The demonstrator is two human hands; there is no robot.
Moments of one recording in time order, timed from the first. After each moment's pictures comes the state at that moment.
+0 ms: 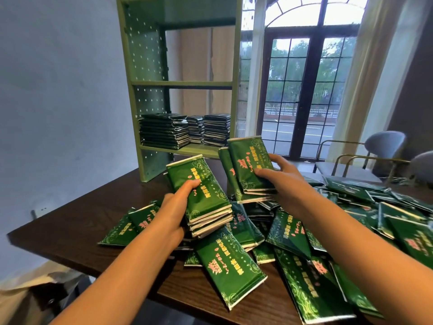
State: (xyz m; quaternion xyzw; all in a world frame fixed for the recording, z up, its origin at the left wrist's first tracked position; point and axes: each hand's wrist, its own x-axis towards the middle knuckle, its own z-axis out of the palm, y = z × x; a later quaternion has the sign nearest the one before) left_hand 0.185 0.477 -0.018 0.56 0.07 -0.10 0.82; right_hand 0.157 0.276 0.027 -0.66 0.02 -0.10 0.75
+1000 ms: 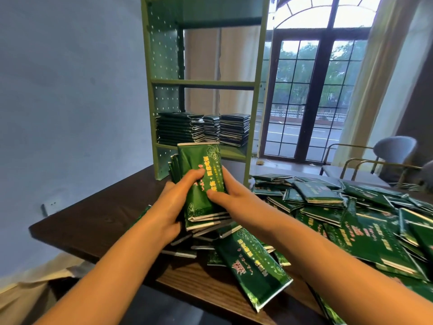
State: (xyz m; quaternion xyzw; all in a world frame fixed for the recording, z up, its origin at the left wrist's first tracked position) left_hand 0.180 0.521 -0.004 0.55 -0.04 -0.11 0.83; right_hand 0.144 0.382 0.010 -0.76 -0.23 0.01 0.61
